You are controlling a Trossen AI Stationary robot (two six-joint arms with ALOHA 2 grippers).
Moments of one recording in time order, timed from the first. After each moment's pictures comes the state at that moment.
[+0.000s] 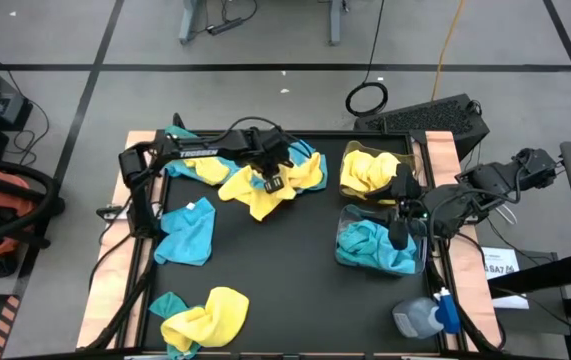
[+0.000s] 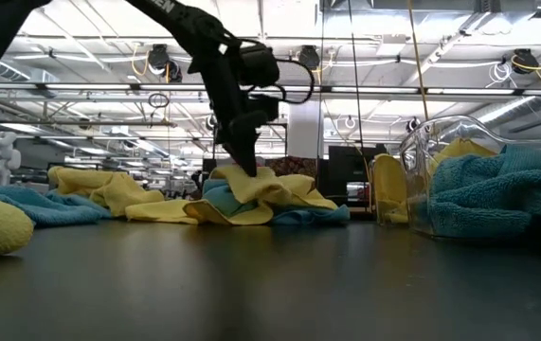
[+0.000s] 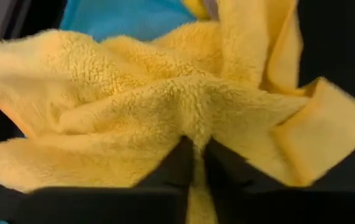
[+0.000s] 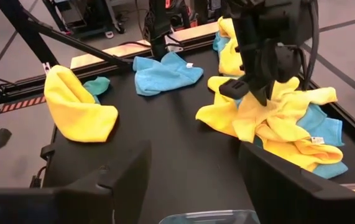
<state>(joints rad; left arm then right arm) 0.40 1.88 1.44 -0.69 -0.01 0.08 0.44 1.01 1.29 -0.86 0.52 0.52</state>
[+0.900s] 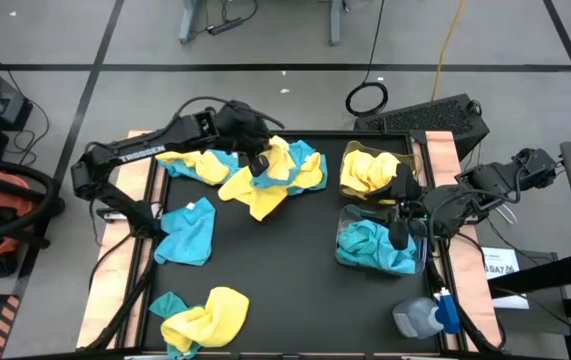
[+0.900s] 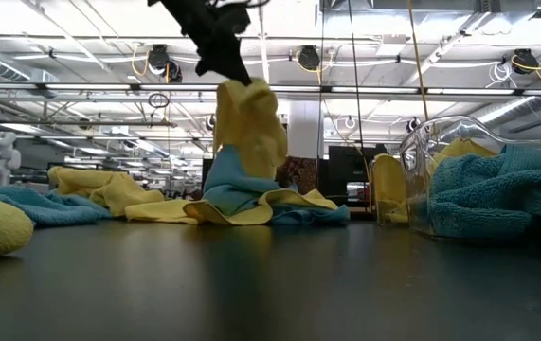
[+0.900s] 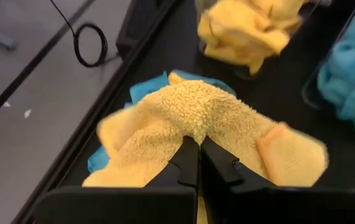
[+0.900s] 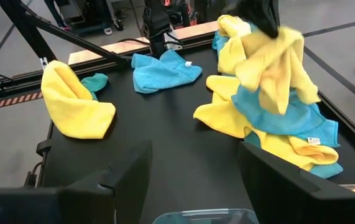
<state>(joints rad) 0.40 1.51 1.44 -0.67 0.00 -0.01 0.44 1.01 1.29 -0.88 0.52 0.50</state>
